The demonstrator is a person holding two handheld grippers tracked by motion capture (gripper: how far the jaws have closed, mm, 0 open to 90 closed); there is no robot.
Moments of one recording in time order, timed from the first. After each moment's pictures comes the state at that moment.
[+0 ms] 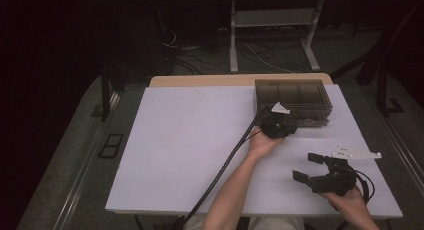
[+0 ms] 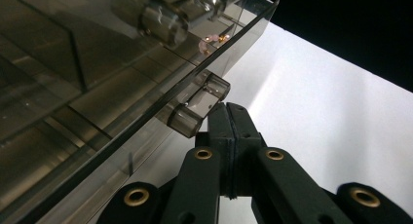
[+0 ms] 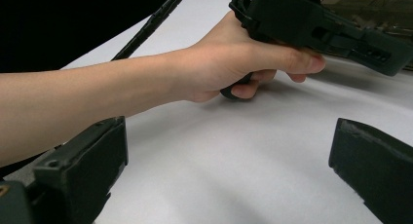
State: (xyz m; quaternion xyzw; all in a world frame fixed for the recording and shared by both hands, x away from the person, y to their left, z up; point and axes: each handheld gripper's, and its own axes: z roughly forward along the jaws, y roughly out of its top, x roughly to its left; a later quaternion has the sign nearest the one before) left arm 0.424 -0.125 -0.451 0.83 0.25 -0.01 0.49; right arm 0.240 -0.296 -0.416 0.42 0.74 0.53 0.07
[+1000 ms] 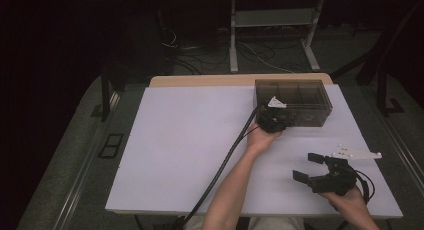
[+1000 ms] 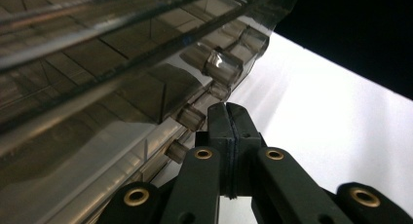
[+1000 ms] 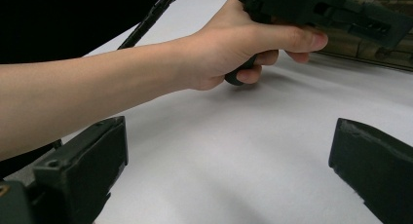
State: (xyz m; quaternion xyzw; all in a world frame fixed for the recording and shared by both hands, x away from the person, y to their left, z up) left arm 0.435 -0.118 -0.443 0.82 0.27 0.02 0.50; right arm 0.240 -0.296 -0.416 0.42 0.73 0.53 0.07
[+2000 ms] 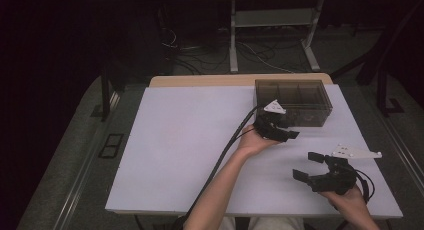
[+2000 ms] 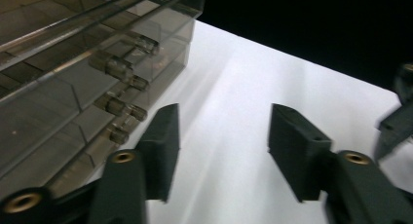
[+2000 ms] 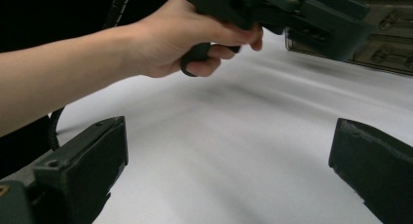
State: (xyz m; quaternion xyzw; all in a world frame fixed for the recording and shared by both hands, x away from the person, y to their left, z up) left arm 0.402 -0.094 -0.411 0.85 0.17 -0.01 0.50; right arm 0.242 -0.296 -0.415 0.42 0.73 0.53 0.07
